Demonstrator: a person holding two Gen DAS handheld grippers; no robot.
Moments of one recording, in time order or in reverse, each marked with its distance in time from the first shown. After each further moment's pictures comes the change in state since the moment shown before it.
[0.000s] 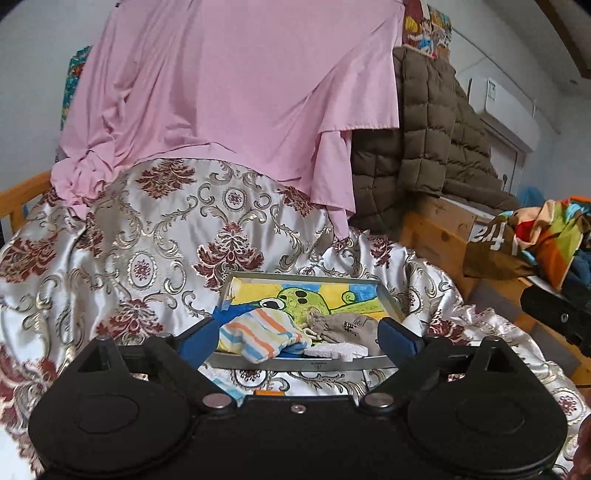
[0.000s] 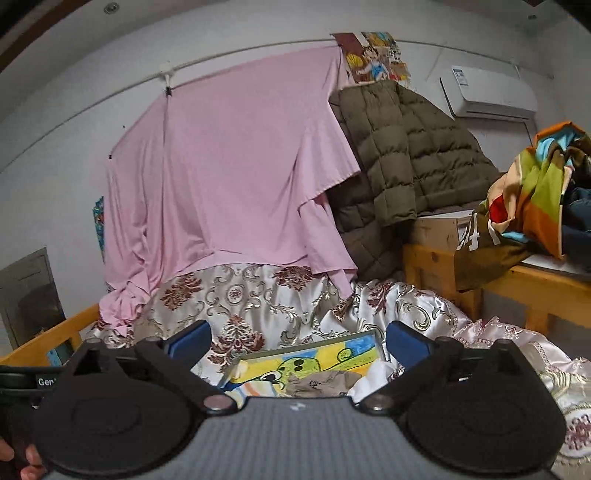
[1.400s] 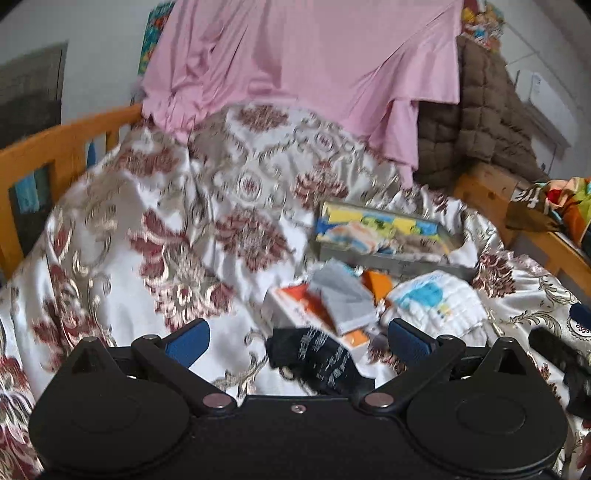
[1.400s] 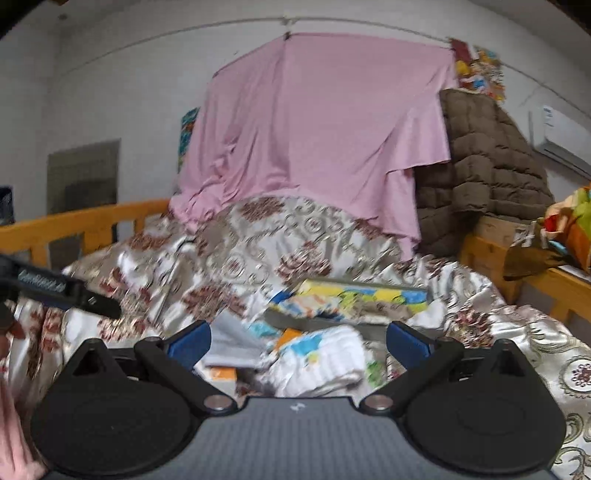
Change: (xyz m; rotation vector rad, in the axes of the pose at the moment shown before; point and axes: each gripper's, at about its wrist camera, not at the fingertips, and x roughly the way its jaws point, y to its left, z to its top) left arm -0.125 0.126 -0.105 -0.102 0.130 0.113; right arm -0.086 0.122 -0.114 -0.352 0.158 0.137
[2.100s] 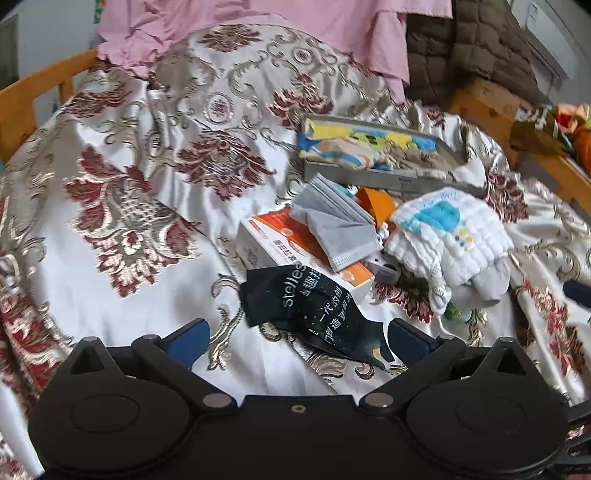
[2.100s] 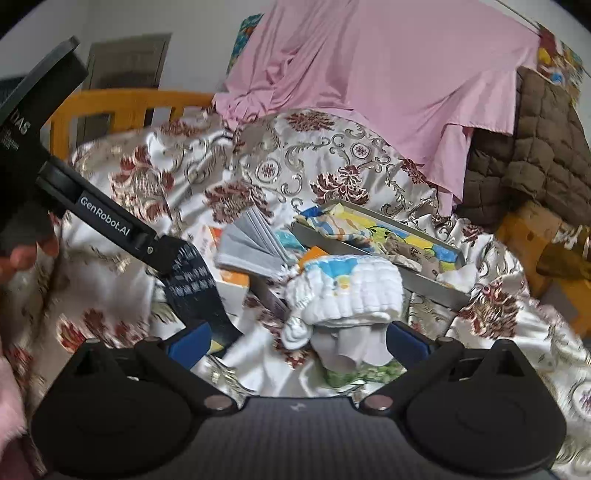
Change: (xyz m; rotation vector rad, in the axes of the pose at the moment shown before) left arm 0.079 -0.014 -0.013 0.107 0.249 -0.031; right arm 0.044 0.022 -0.027 -0.263 0.251 0.021
